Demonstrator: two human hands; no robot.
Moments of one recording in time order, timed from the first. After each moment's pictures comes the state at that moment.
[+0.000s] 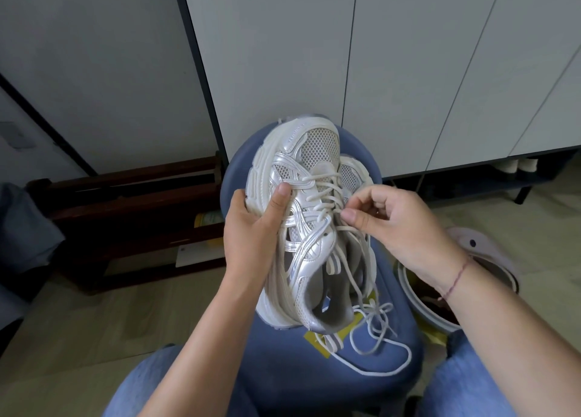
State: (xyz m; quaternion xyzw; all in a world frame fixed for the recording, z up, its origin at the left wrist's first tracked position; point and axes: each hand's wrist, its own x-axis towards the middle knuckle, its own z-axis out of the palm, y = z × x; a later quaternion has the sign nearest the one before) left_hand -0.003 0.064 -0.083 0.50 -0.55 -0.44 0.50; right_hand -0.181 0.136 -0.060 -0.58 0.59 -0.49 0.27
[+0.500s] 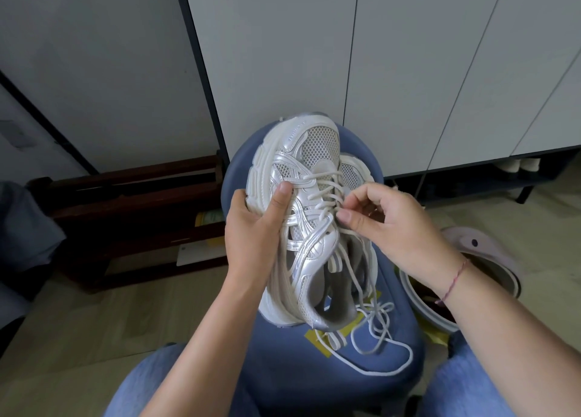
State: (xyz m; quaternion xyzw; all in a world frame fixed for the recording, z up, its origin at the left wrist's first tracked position) left_hand -0.004 0.064 -0.084 0.50 -0.55 -0.43 0.50; right_hand -0.174 0.136 -0.059 -0.60 0.60 -0.47 0.24
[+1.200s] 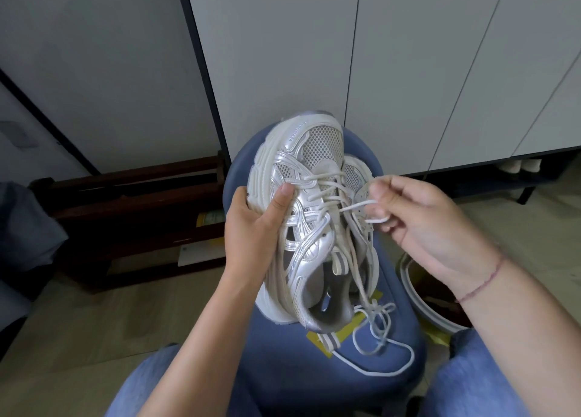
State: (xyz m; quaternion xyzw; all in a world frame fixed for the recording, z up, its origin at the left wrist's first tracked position) left_hand 0.000 0.059 -0.083 0.48 -0.57 -0.45 0.50; right_hand -0.178 0.143 -0.044 -0.41 0.49 -0.61 0.46
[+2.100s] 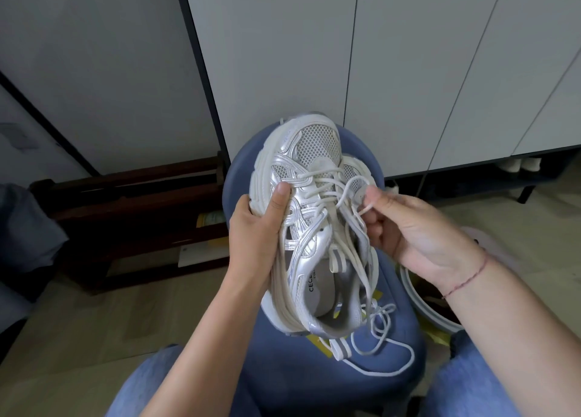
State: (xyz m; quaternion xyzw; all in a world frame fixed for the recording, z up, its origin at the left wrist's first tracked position) left_hand -0.003 0.060 -0.087 0.47 -0.52 -0.52 0.49; right_hand -0.185 0.136 -0.057 -0.30 0.42 -0.61 0.59
